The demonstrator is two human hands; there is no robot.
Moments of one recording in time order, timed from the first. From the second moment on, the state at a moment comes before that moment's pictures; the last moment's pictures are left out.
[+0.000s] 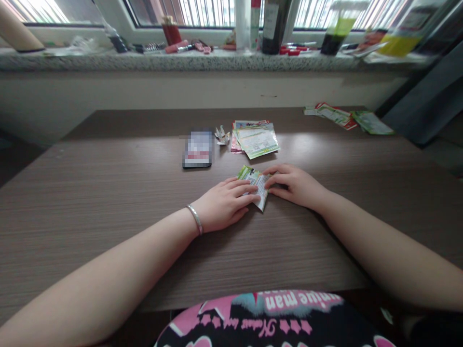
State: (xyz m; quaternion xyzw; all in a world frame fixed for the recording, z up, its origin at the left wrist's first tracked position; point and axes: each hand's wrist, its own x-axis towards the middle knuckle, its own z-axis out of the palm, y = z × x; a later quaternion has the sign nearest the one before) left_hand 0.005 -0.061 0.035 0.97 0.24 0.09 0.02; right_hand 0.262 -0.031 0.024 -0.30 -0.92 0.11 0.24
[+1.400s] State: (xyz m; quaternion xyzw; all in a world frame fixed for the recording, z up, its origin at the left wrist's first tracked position) left_hand 0.007 -0.064 0.037 0.96 0.26 0.10 -0.03; right_hand 0.237 -0.043 0.031 -0.47 -0.79 0.16 0.35
